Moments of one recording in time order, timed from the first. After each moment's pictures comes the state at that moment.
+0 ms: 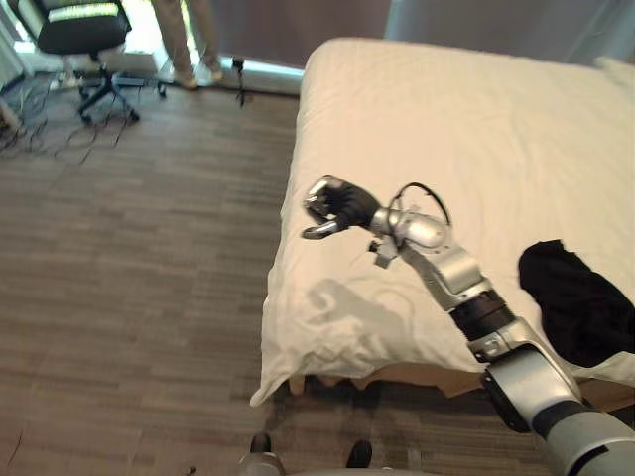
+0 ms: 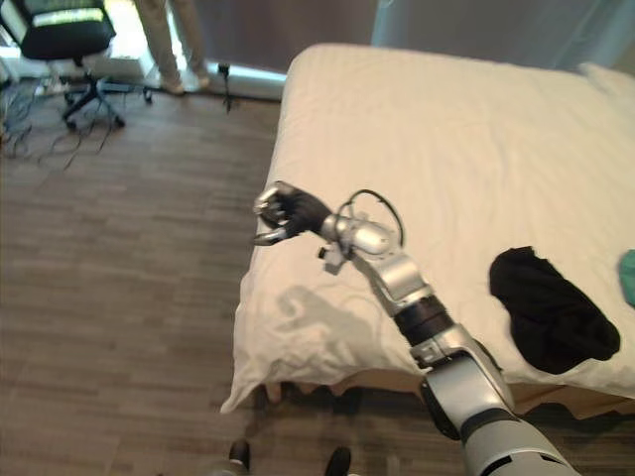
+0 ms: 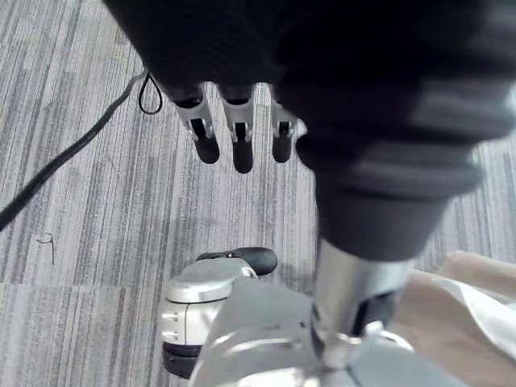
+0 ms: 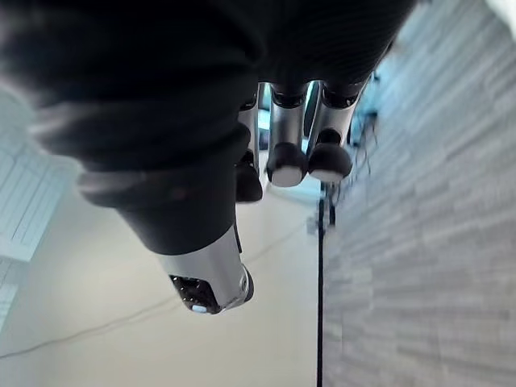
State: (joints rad) left arm 0.14 0.21 0.12 0.90 0.13 -0.07 0.02; right arm -0.90 -0.23 0.49 0.30 0.39 0.05 0.53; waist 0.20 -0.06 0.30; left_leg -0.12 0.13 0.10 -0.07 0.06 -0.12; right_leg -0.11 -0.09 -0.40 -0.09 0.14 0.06
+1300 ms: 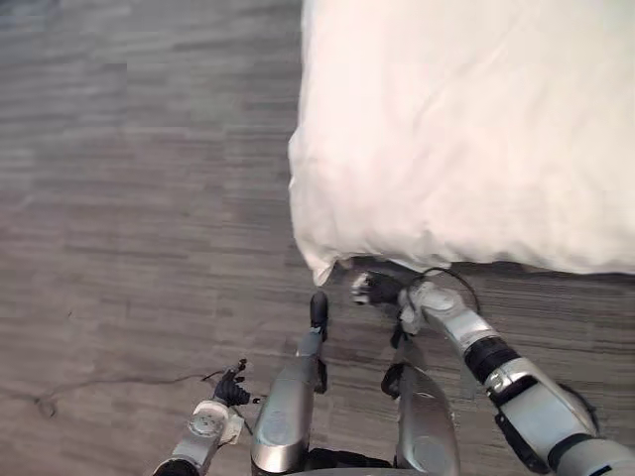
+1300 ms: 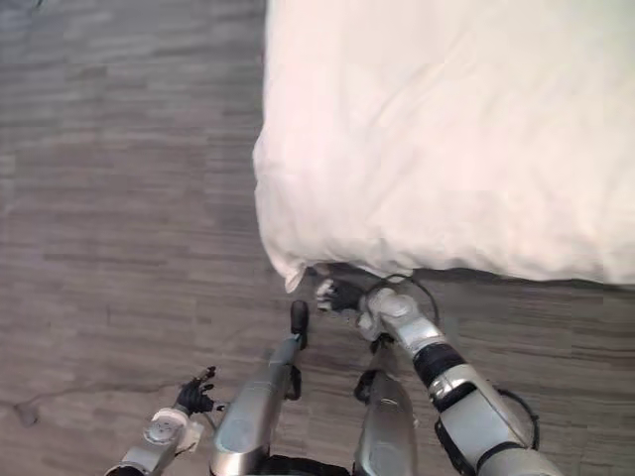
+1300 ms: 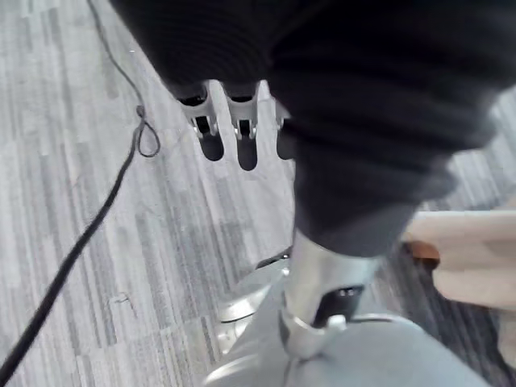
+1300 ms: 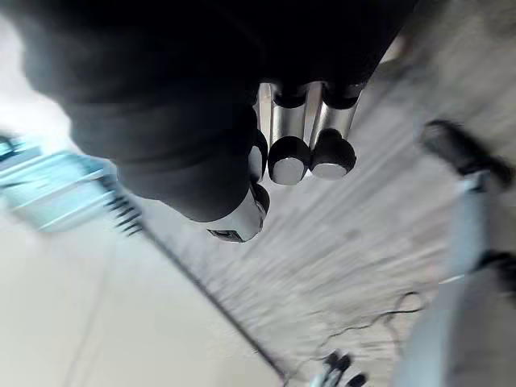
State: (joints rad) left arm 0.02 0.32 -0.21 0.97 0.01 -0.08 0.02; right arm -0.50 -0.24 0.60 0.20 0.54 -0.06 0.53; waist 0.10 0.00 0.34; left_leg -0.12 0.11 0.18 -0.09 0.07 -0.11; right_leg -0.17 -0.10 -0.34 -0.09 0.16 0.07
